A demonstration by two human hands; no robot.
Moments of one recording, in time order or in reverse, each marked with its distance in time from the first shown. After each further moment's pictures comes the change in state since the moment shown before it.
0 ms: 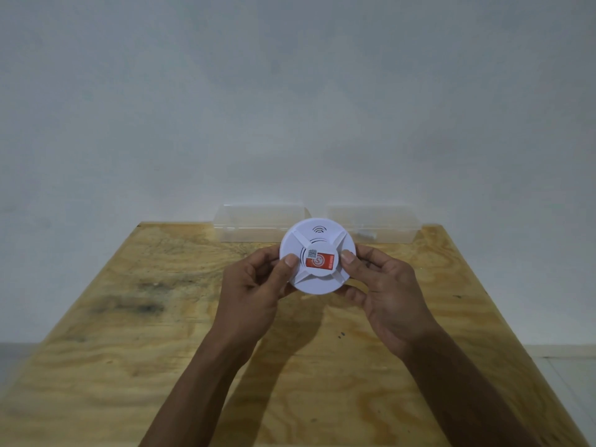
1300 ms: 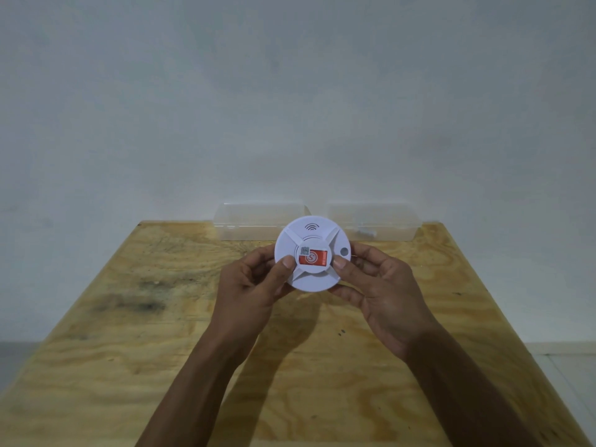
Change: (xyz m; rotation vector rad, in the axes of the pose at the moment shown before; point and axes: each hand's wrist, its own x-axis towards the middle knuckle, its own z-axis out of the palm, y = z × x) left_hand -0.001 0.001 -0.003 -0.091 -0.005 -0.057; right_hand -0.007 -0.002 0.002 0.003 -0.057 0.015
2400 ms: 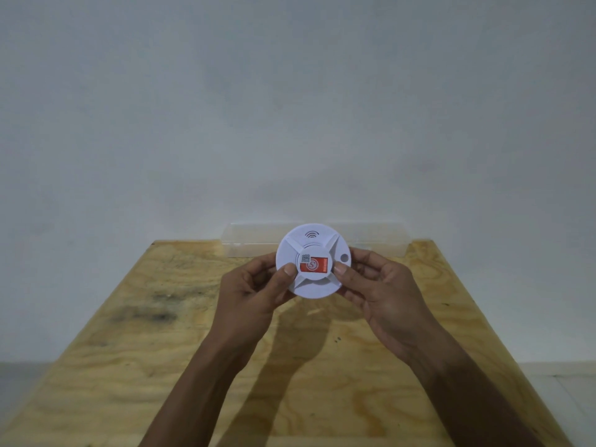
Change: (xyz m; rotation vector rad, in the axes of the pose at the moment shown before) left_hand -0.022 0.025 0.009 0.014 -0.010 0.061; right_hand -0.021 -0.028 0.007 0.048 -0.013 -0.063
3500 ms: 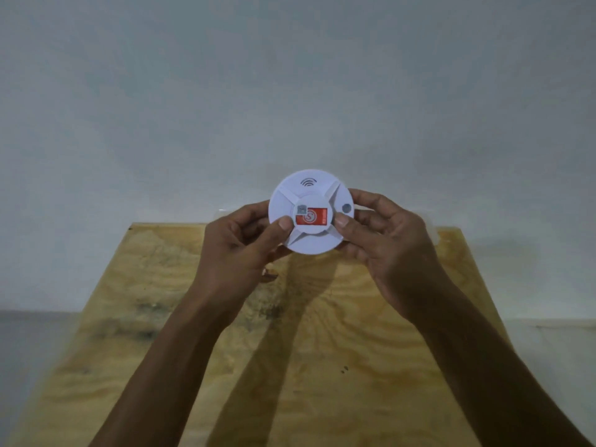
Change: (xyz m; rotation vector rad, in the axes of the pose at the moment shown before) left_hand 0.116 0.044 0.002 0.169 0.058 -0.166; right_hand 0.113 -0.047 0.021 -0.167 0.037 0.092
